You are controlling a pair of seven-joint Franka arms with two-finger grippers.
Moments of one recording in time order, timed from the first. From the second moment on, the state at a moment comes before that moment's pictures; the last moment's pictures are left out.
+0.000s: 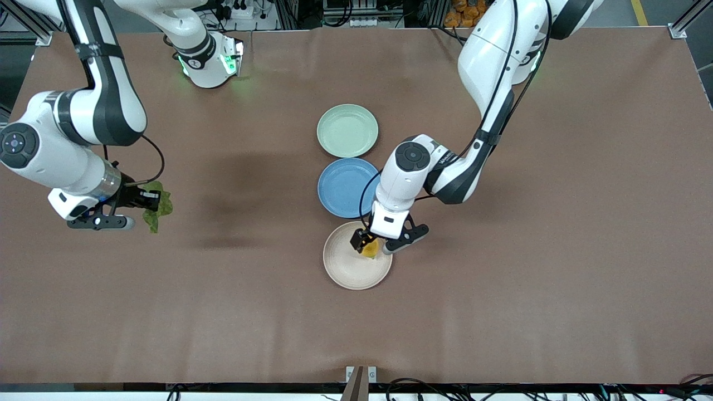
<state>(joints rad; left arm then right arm) -0.61 0.79 -0.07 -1.48 0.09 2.65 -1.25 0.09 0.16 -0.07 -1.98 0.04 2.10 0.00</state>
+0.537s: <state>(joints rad) -0.49 0.78 -0.06 -1.46 0.09 2.54 -1.07 0.21 0.02 -0.04 -1.95 0.10 1.91 0.16</state>
